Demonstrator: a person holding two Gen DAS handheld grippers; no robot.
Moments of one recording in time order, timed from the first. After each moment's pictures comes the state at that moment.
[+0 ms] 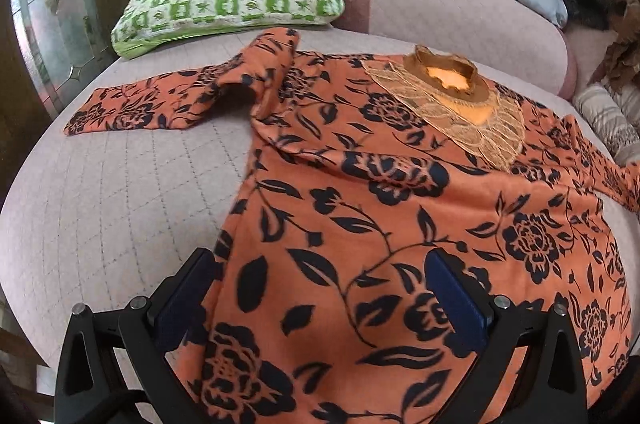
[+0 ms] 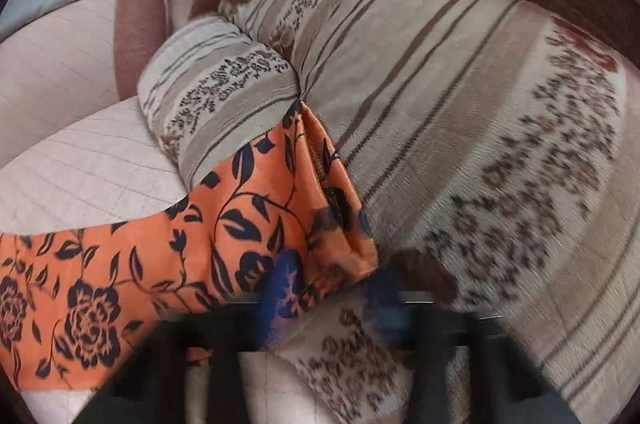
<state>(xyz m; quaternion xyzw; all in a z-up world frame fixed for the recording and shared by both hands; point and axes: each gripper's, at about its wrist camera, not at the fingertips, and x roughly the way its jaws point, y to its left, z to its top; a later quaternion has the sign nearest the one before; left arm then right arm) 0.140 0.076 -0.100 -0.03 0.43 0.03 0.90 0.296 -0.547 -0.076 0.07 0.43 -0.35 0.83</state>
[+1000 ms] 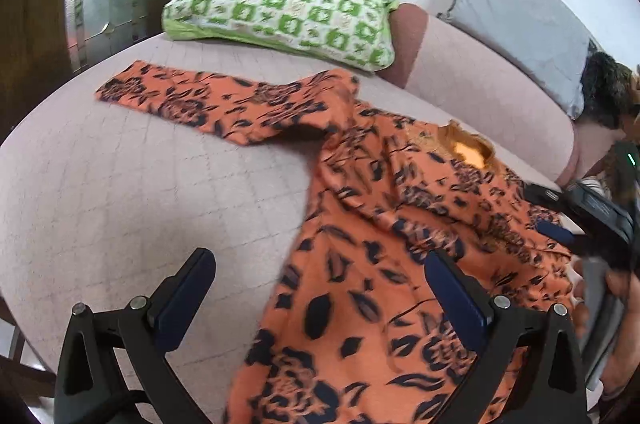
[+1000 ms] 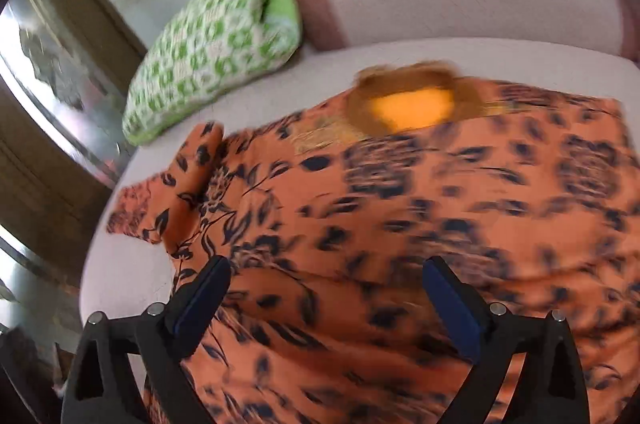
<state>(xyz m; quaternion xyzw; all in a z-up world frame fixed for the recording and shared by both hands) 0.136 0.135 -0.074 -0.16 0.38 0.04 0.91 0.315 -0.123 -0.081 0.14 0.43 0.19 0.87</state>
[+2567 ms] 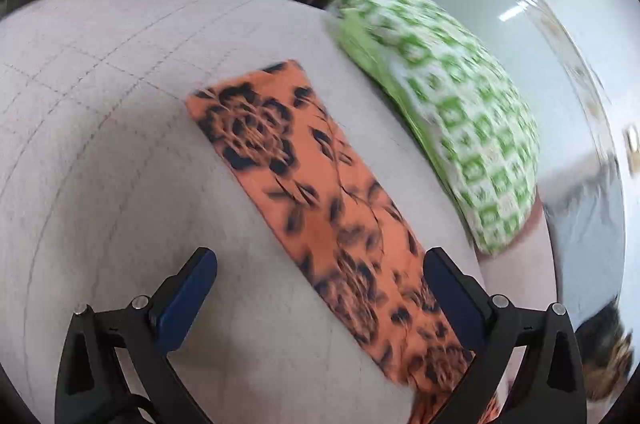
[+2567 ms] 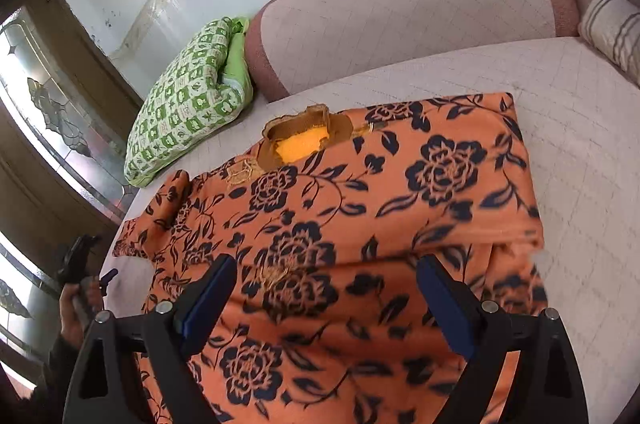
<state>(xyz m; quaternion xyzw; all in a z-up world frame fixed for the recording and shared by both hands) 0.217 0.404 -0.146 -0.46 0.31 0.15 0.82 0.270 -0.166 -0.049 0.18 0.41 0.18 0.87</state>
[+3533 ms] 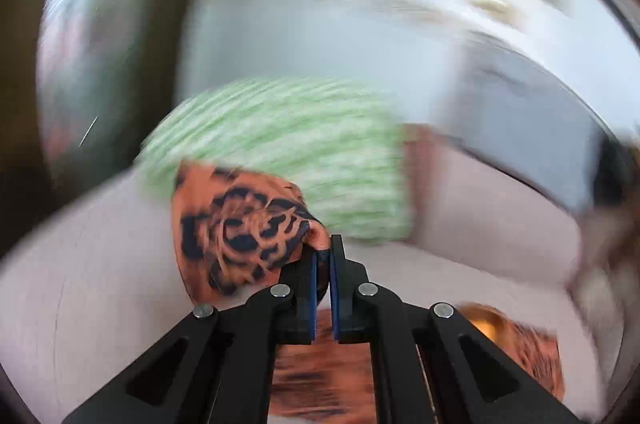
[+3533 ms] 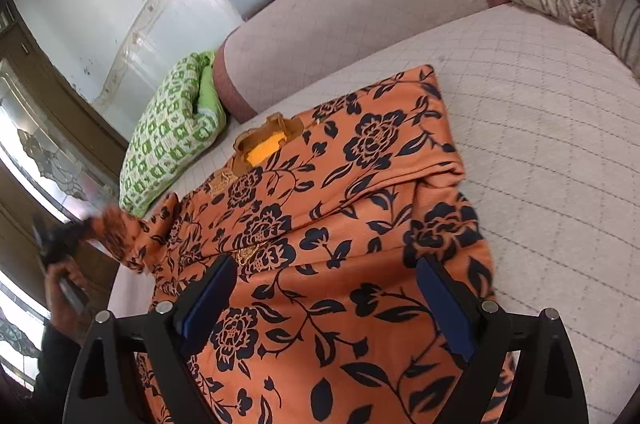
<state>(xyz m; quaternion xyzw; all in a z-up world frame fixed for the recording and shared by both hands) 0.262 0.165 0.033 -0.10 0.20 0.03 0.97 0.211 -0.243 -0.069 0.25 0.38 0.13 0.88</state>
